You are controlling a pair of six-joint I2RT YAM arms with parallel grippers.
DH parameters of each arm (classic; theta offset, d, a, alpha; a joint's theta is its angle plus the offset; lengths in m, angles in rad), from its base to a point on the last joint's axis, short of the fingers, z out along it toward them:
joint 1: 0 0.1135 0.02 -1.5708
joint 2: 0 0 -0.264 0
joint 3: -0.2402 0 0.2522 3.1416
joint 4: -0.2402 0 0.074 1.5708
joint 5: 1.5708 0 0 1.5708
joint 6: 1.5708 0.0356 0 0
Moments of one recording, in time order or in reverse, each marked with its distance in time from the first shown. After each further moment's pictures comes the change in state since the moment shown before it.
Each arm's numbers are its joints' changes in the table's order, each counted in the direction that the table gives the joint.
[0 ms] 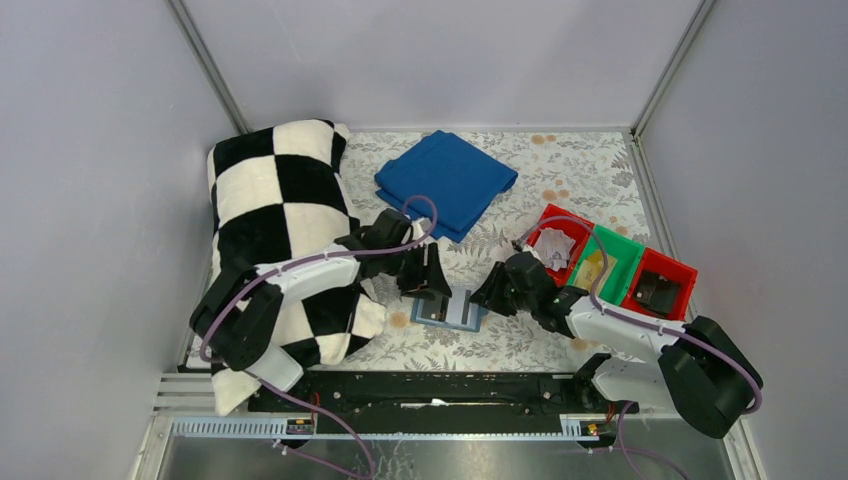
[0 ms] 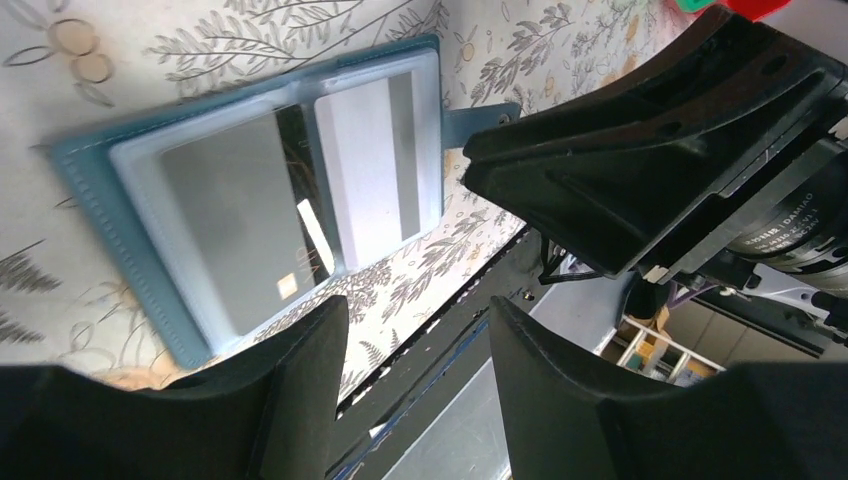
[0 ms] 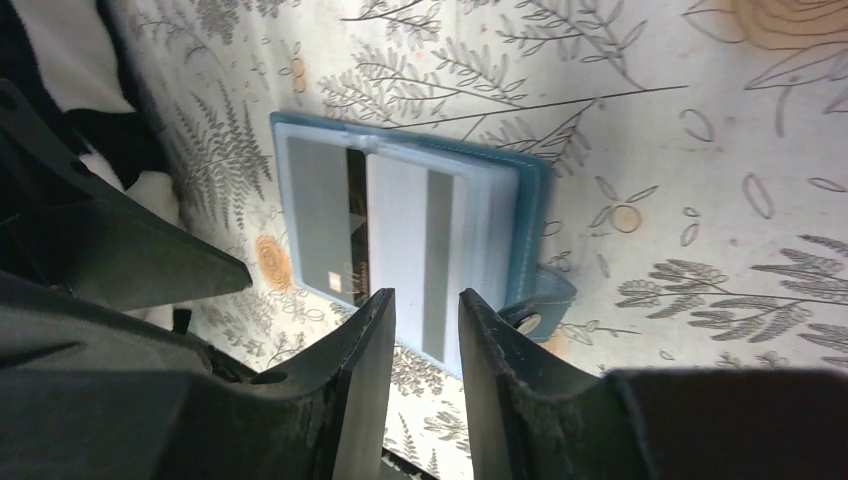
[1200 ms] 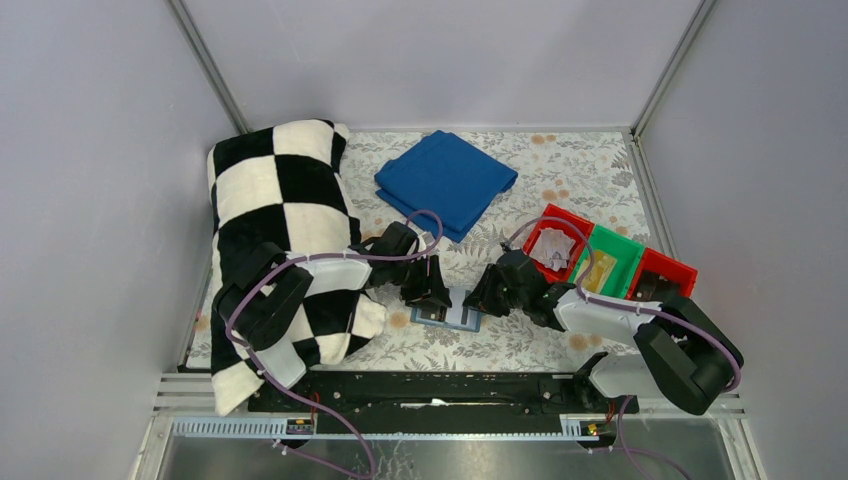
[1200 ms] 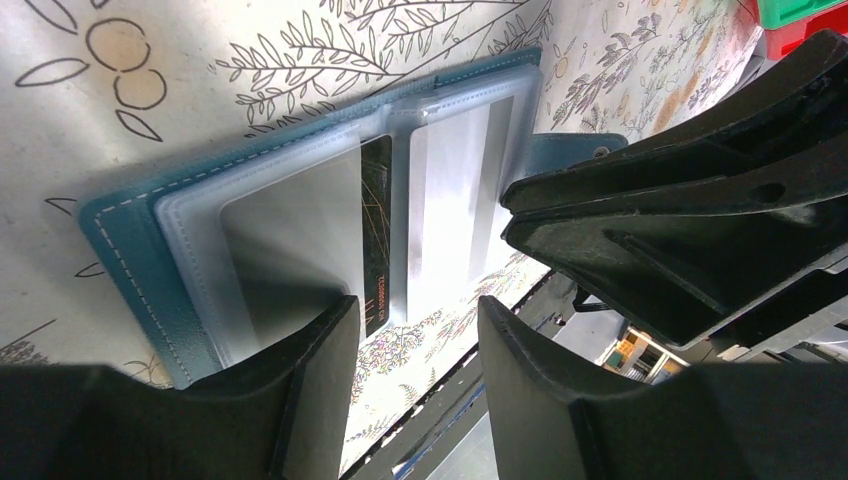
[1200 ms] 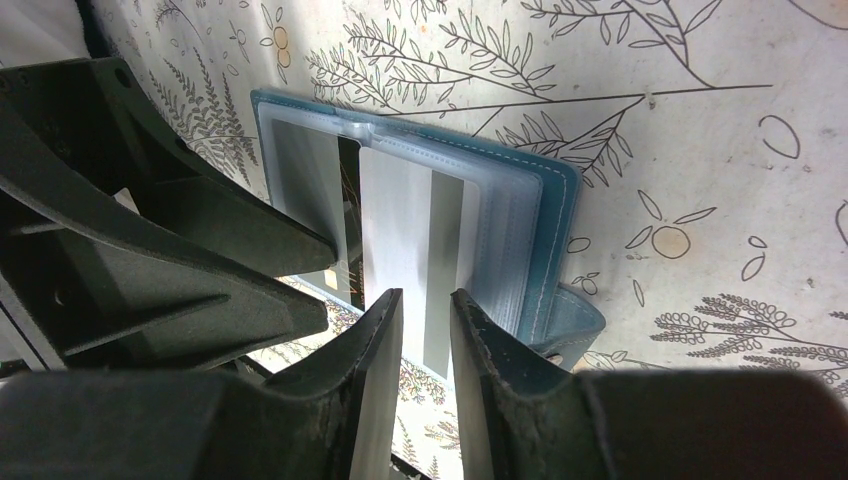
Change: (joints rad) left arm -0.022 0.164 0.066 0.181 0.006 -0.060; right arm -0.016 0.132 -0.016 0.064 -0.081 -0.016
